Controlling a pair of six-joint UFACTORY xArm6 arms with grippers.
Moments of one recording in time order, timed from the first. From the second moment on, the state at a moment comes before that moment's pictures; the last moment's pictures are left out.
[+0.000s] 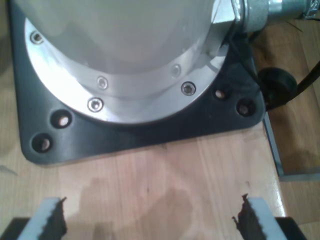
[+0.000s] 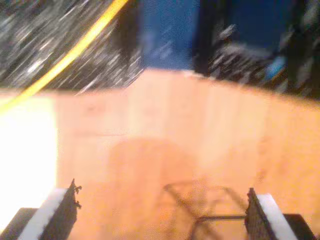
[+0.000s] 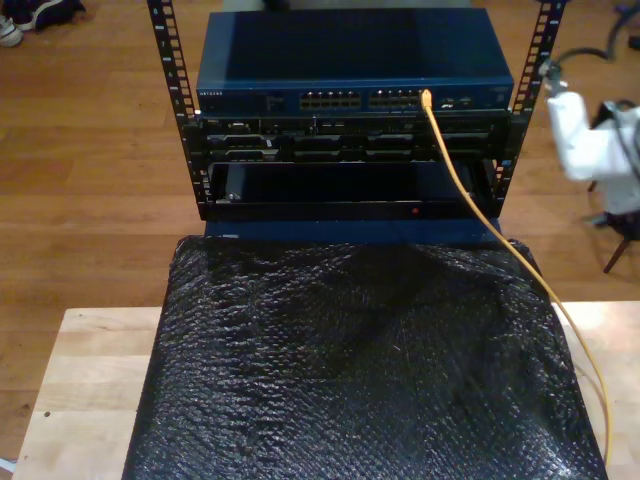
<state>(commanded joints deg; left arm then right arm) 81.8 -24.8 -8.7 2.4 64.0 -179.4 -14.8 -9.3 -49.7 14.8 39.6 -120.8</state>
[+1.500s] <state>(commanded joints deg) 81.8 -24.8 -8.7 2.4 64.0 -179.4 -75.4 -37.4 -25.3 5.6 74.3 -172.7</state>
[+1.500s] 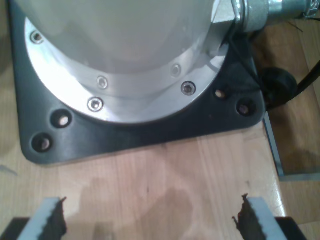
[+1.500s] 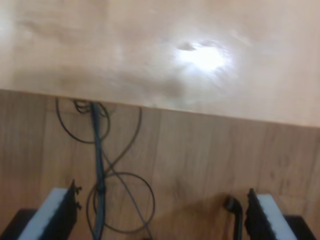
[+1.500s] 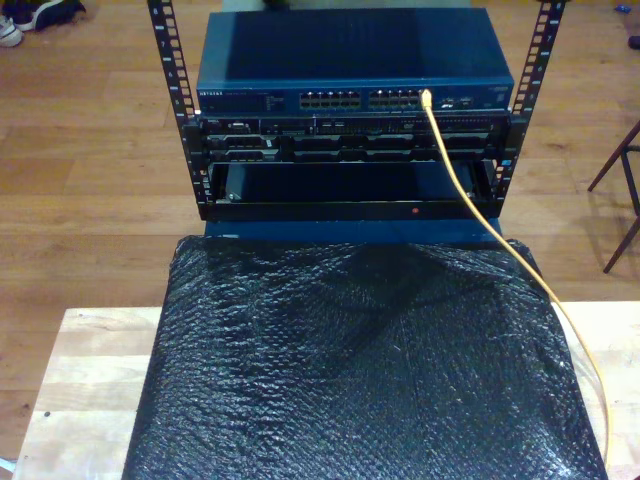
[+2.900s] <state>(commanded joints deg) 81.8 -24.8 -8.7 2.4 63.9 -179.4 -81.5 -40.5 -5.9 5.0 59.7 -179.9</state>
